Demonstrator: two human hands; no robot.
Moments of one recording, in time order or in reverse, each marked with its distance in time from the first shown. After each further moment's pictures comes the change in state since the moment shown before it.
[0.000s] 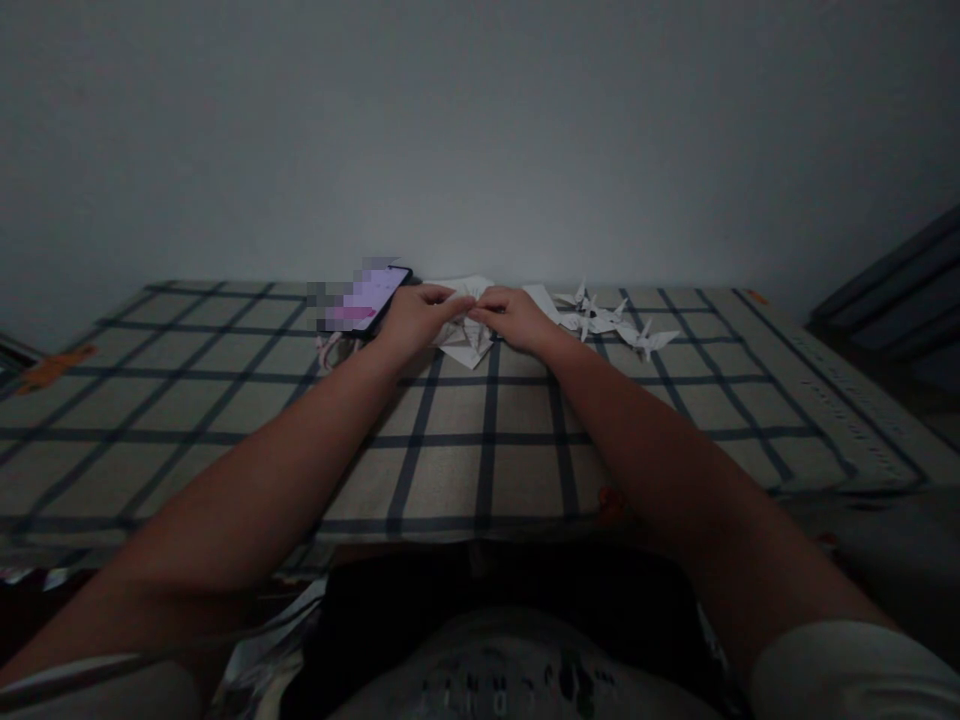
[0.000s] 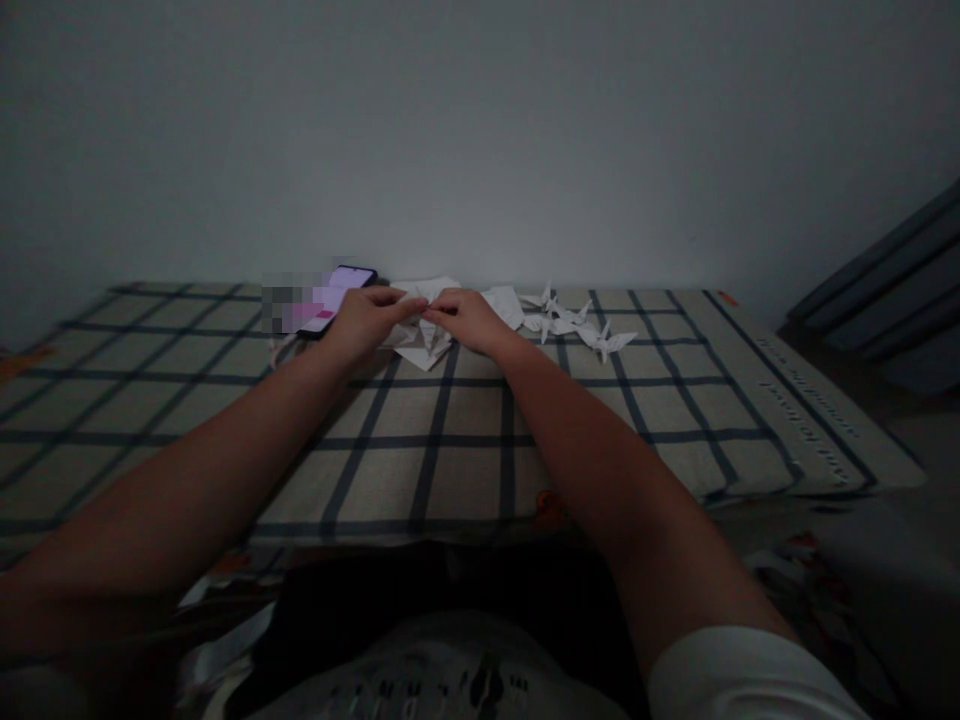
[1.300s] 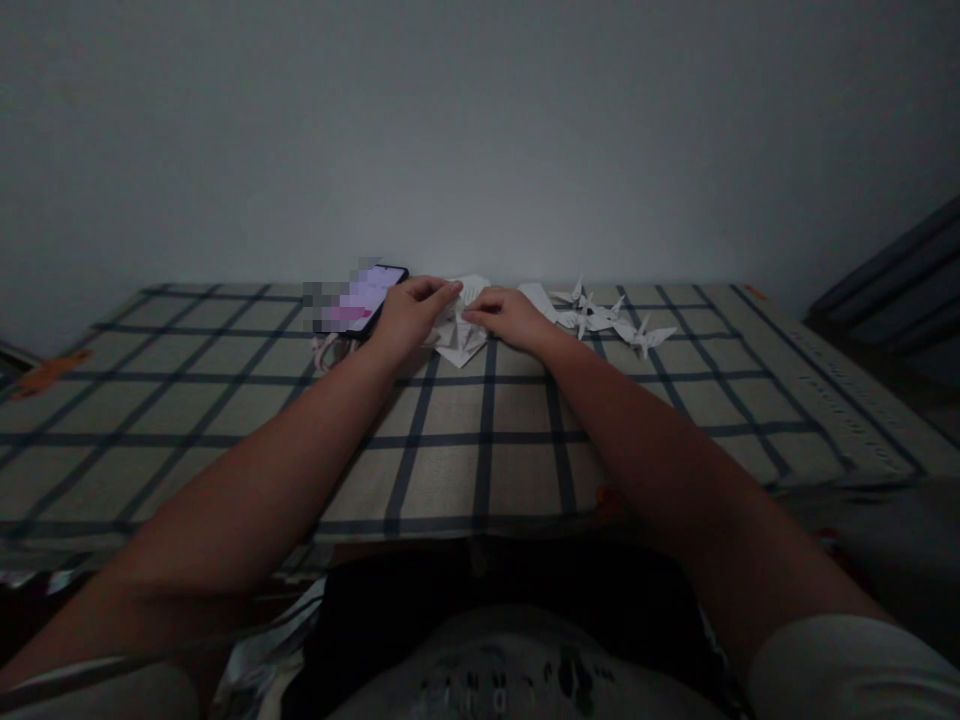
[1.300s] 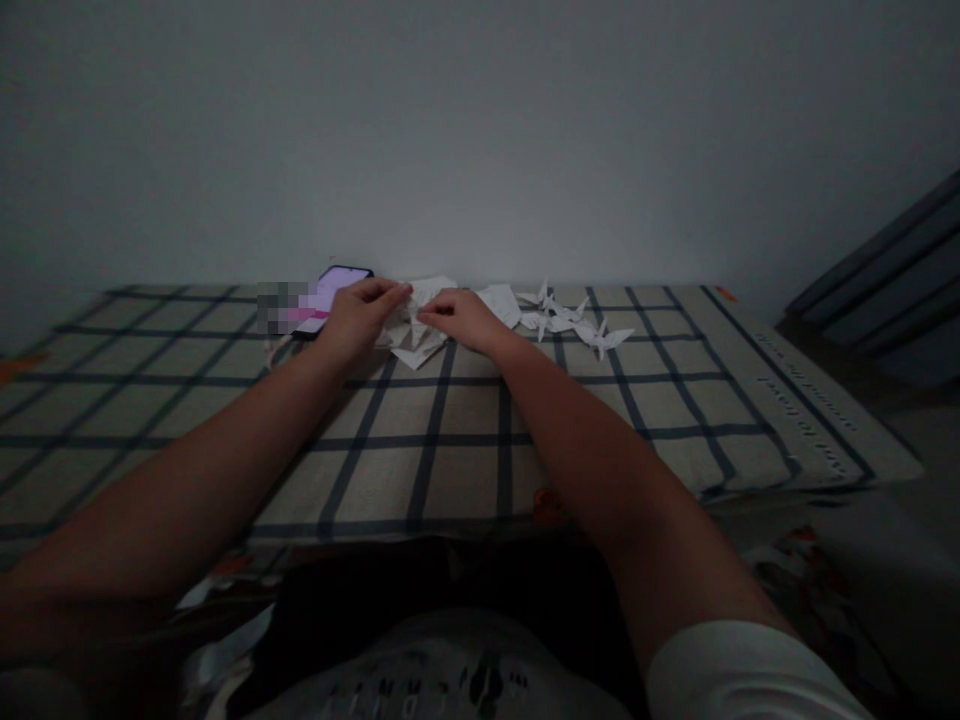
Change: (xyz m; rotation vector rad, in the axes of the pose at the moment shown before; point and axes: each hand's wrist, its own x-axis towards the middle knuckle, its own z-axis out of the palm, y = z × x) left_hand 0.007 -0.005 -0.001 -0.051 0.056 0.046; right_hand 0.001 0.000 0.002 0.046 -0.019 0.029
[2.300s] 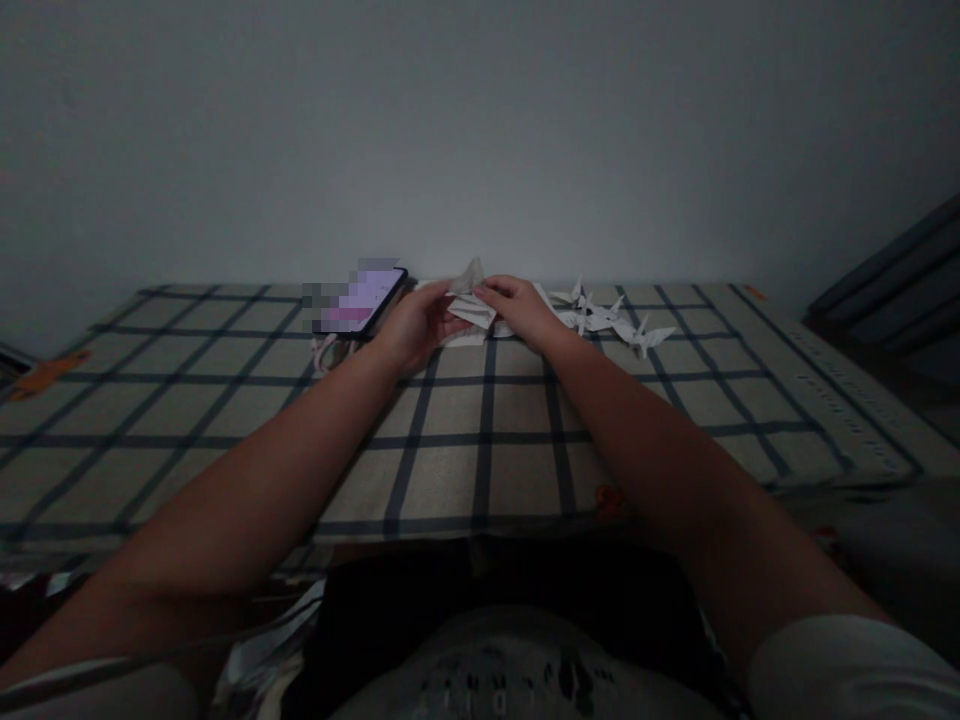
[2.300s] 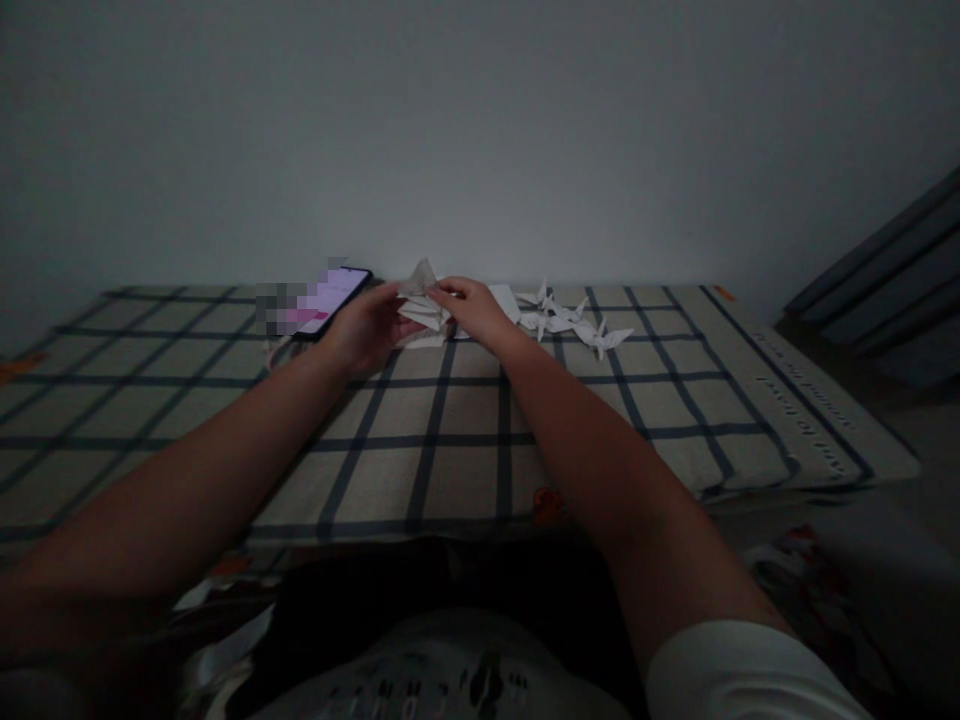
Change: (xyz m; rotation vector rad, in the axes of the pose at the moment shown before) left_hand -0.007 0.010 0.008 -0.691 -0.254 -0.332; right_hand 0.007 0.012 0.000 0.378 0.204 0.172
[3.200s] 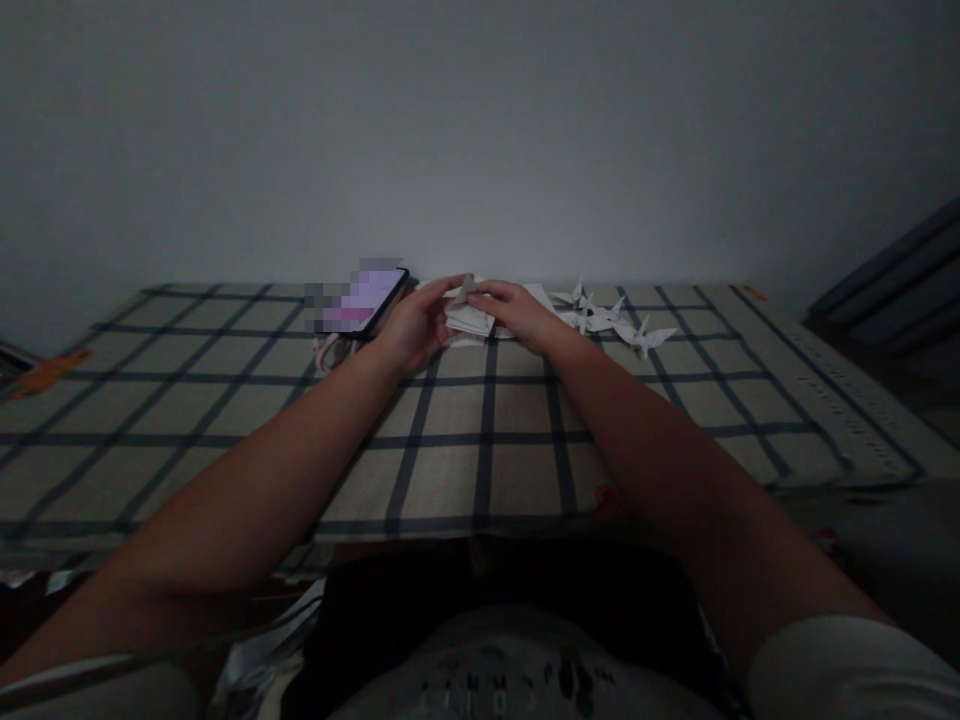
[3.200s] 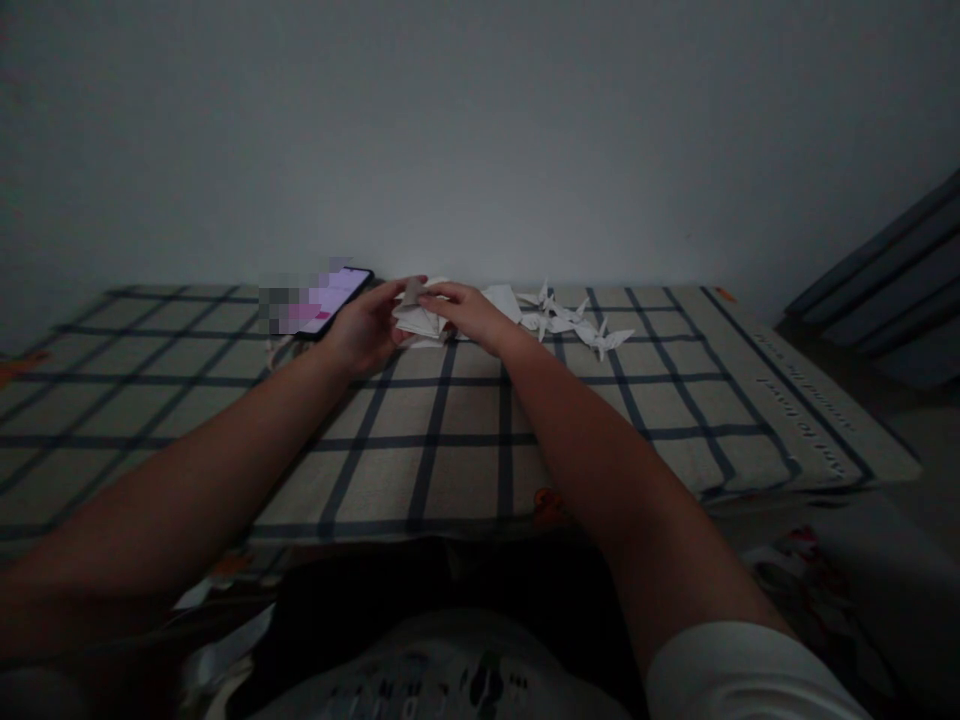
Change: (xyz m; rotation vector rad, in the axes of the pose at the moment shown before) left_hand -0.001 0.001 0.005 -0.063 -0.004 -0.044; right_hand -0.007 -0.011 0.005 0.110 -0.179 0.075
